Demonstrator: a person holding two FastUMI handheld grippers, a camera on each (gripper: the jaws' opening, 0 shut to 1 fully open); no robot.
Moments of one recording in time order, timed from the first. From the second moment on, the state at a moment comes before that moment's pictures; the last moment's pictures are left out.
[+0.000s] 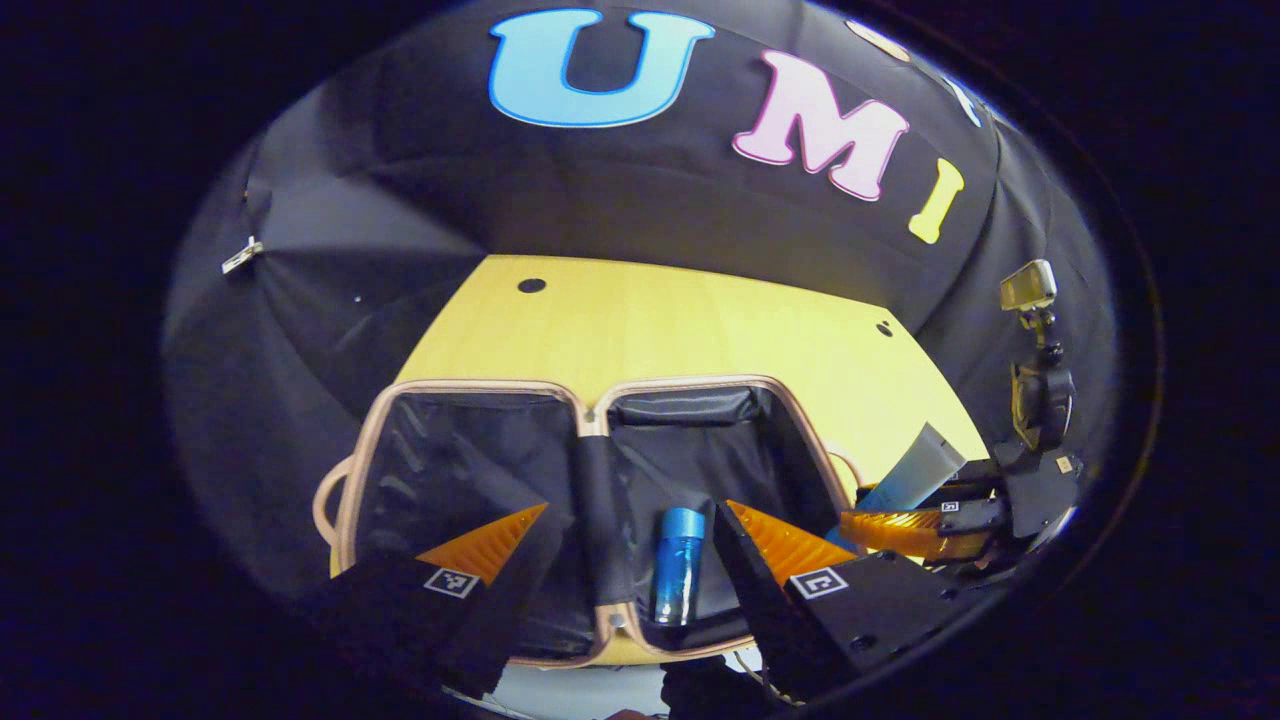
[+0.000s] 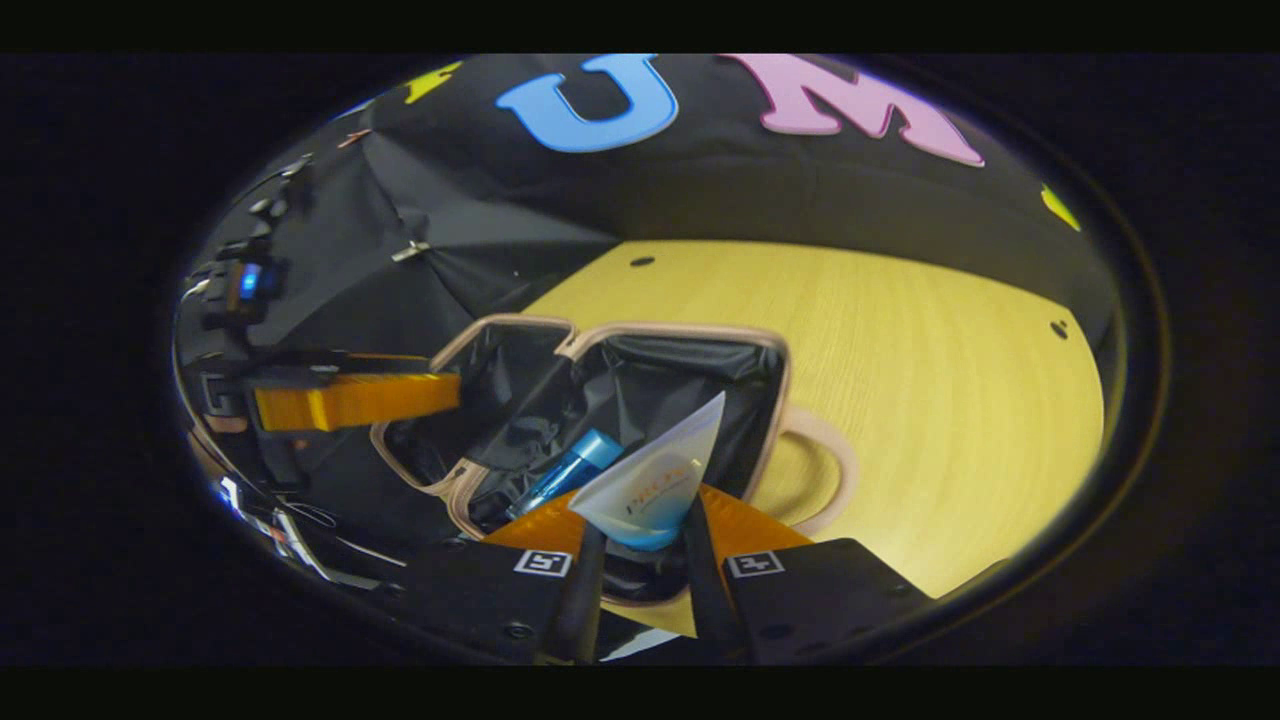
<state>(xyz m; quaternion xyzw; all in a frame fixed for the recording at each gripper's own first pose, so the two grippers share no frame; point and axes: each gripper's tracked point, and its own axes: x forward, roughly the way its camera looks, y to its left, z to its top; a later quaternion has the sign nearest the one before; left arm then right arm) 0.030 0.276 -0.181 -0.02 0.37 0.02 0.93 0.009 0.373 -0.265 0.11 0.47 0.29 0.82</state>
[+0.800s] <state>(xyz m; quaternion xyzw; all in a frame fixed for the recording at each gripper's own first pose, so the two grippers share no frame) -0.036 0.453 -0.217 -0.14 0.38 0.20 0.89 -0.034 0.398 -0.350 0.11 0.68 0.18 0.70</state>
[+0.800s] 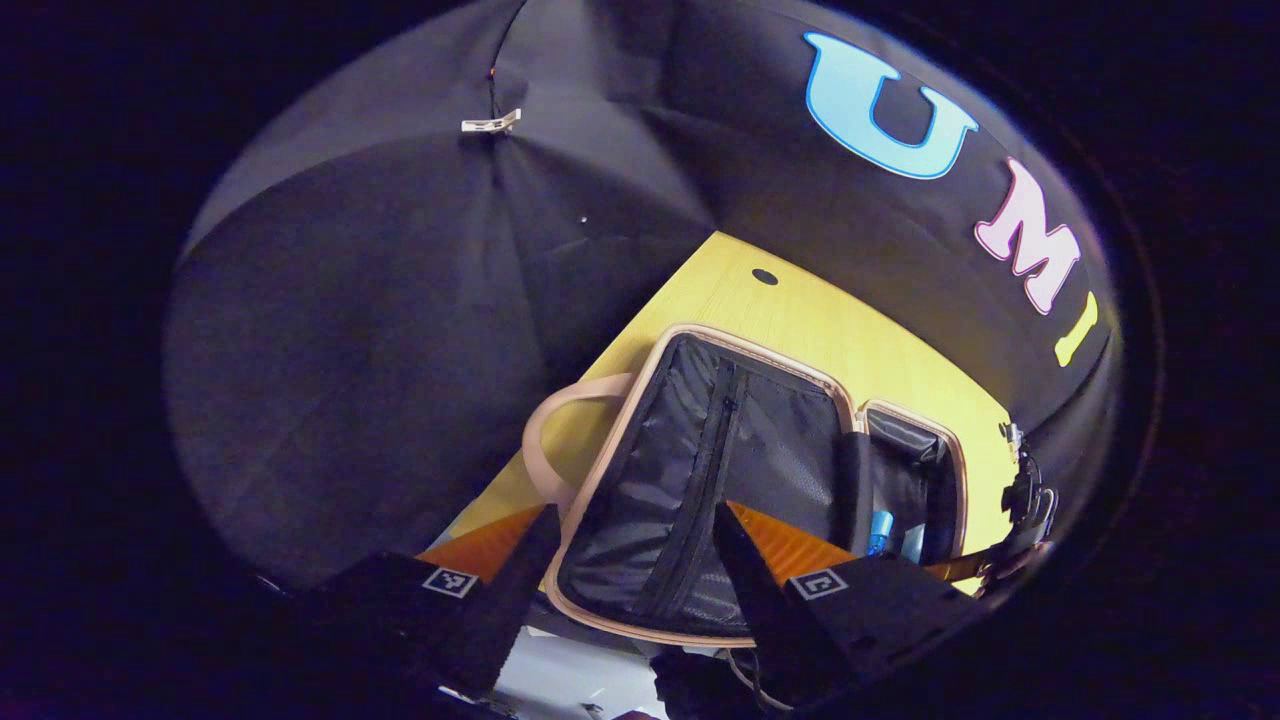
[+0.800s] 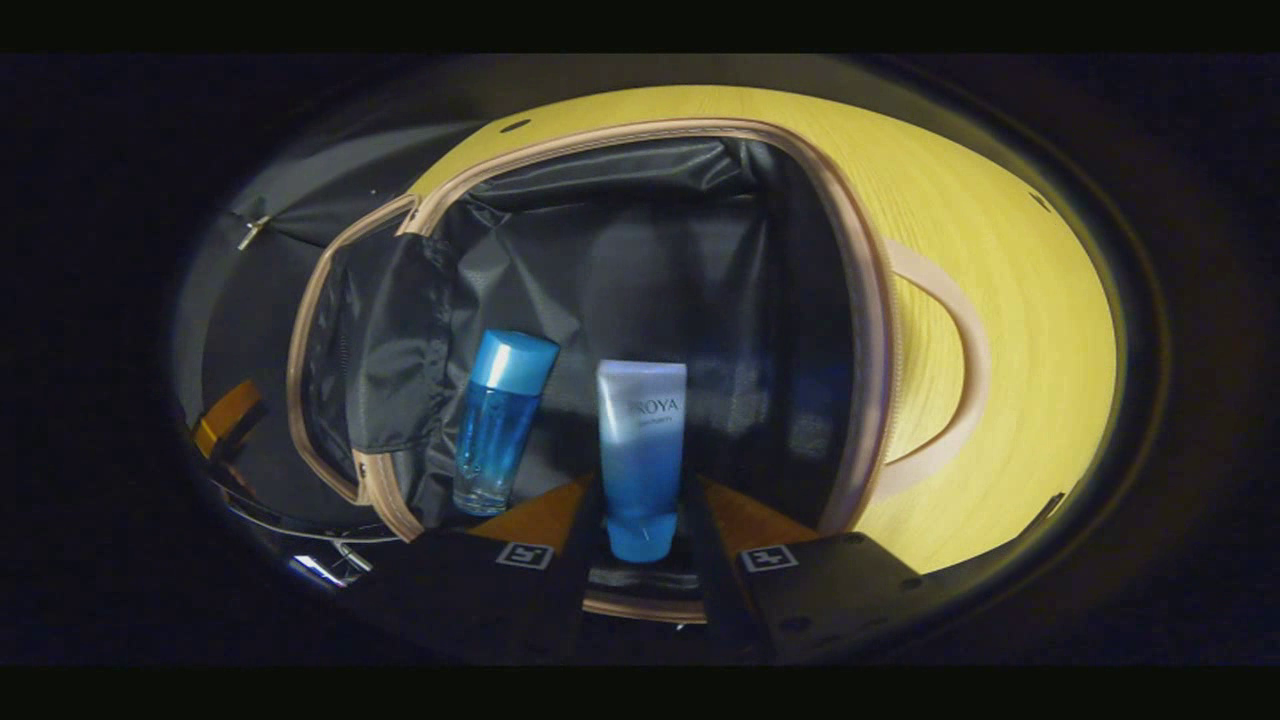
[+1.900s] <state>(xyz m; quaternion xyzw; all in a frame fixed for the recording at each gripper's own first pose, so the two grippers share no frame) 0.011 0.584 -0.300 -0.12 0.51 0.26 0.81 0.012 0.381 -0.223 0.13 0.49 0.27 0.82</state>
